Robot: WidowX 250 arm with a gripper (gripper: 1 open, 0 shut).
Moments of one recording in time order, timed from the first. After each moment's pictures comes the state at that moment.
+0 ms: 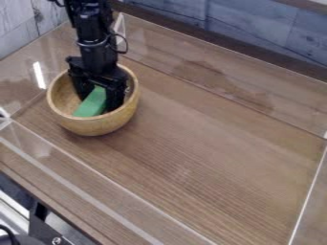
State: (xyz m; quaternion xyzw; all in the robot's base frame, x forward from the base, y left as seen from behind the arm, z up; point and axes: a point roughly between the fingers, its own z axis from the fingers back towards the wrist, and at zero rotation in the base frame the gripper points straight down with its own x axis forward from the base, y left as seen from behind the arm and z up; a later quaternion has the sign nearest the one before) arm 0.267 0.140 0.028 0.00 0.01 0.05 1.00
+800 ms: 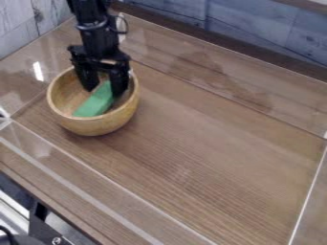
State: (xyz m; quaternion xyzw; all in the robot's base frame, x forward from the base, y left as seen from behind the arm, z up) arm 0.276 0.148 0.042 -0.04 0.00 0.09 1.00
